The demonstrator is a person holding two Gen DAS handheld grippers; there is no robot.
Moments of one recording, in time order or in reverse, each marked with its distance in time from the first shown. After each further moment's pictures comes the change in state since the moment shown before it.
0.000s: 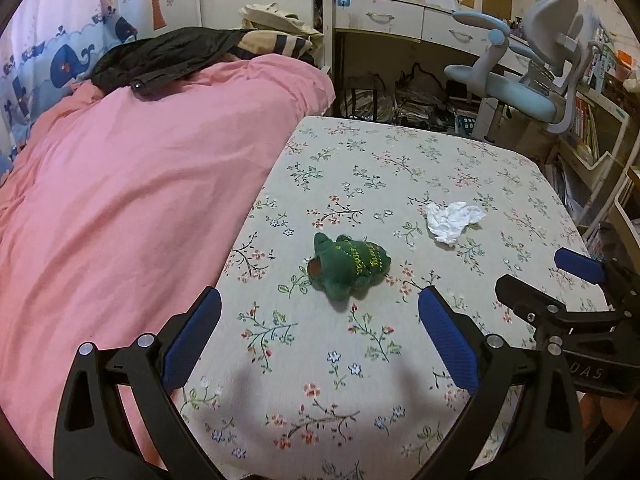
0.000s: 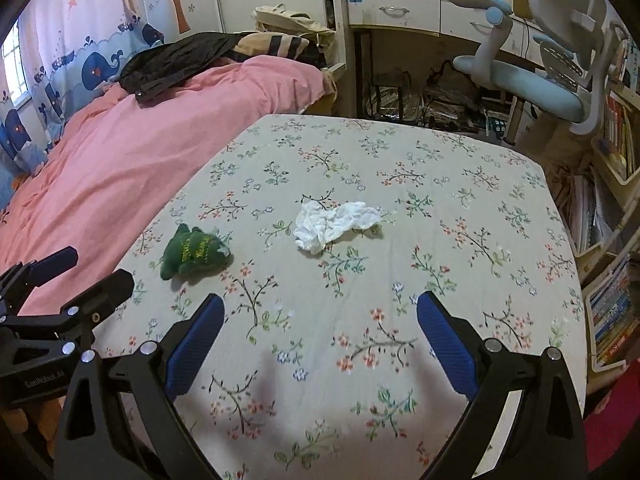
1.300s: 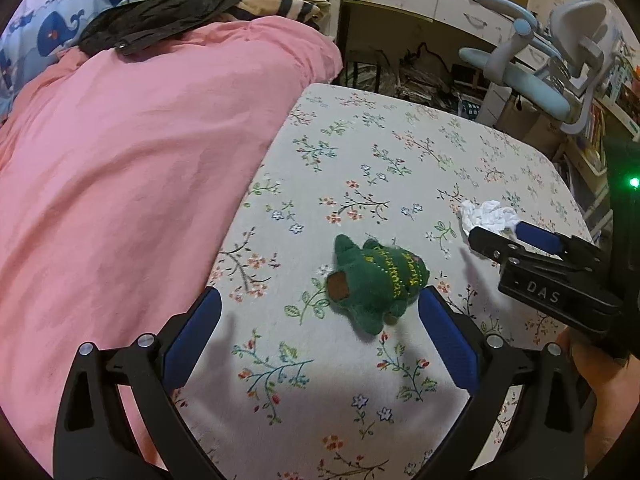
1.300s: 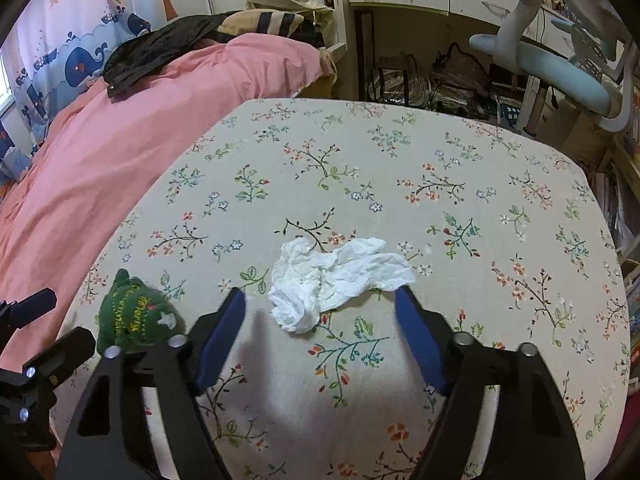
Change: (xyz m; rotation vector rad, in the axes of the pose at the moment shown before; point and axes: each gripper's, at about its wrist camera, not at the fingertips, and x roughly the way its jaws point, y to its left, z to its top) left arm 0.060 0.021 0.016 -0.034 0.106 -0.054; right arm 0.085 -0.008 0.035 0.011 0.067 0.007
